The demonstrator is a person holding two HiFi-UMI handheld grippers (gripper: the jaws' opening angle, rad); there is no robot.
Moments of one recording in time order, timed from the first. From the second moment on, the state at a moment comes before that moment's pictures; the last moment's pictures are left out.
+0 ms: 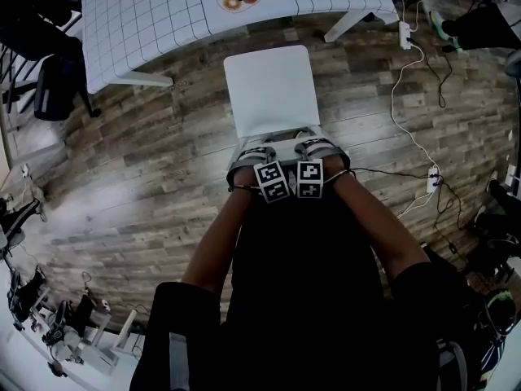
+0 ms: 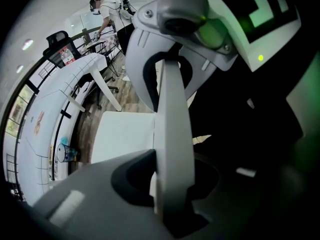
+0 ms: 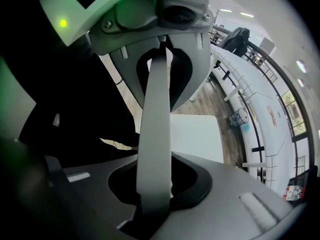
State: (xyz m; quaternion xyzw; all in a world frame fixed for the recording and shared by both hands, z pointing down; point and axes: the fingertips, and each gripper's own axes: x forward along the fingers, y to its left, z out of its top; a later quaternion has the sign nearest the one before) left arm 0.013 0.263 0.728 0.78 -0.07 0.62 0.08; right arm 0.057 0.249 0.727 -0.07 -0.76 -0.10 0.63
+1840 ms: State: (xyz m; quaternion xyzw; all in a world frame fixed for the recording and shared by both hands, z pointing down) left arm 0.004 0.095 0.720 0.77 -0.10 0.61 0.15; right arm 0.046 0.080 0.722 -0.10 -0.77 -0.12 0.62
